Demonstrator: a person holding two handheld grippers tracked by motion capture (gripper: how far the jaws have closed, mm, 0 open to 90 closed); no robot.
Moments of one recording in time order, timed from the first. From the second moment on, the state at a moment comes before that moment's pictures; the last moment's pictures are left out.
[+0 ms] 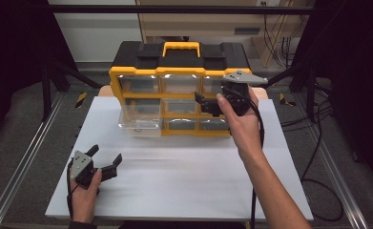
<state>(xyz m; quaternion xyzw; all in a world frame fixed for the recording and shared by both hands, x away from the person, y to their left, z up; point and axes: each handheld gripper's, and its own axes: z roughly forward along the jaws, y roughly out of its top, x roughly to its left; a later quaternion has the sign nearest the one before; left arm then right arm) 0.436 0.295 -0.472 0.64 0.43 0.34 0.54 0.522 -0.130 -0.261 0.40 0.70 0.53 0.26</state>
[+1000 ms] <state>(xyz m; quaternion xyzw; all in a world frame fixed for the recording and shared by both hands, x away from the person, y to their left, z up) 0.436 0.299 -0.471 0.64 0.43 0.34 0.54 0.513 -0.202 -0.268 0.45 0.67 0.53 0.27</state>
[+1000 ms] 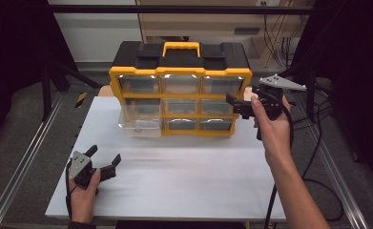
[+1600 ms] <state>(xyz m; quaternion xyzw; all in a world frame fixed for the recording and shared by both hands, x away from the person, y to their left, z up) 0.435 0.300 -0.473 0.64 0.44 0.34 0.54 0.512 -0.233 -0.275 0.47 0.65 0.53 0.28</state>
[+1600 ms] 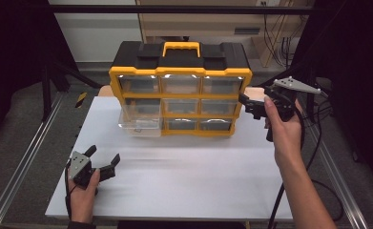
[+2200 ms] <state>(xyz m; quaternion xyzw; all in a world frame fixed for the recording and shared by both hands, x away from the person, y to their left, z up) 0.435 0.299 -0.474 0.64 0.44 0.34 0.53 0.505 -0.261 -0.309 0.50 0.62 0.53 0.28</state>
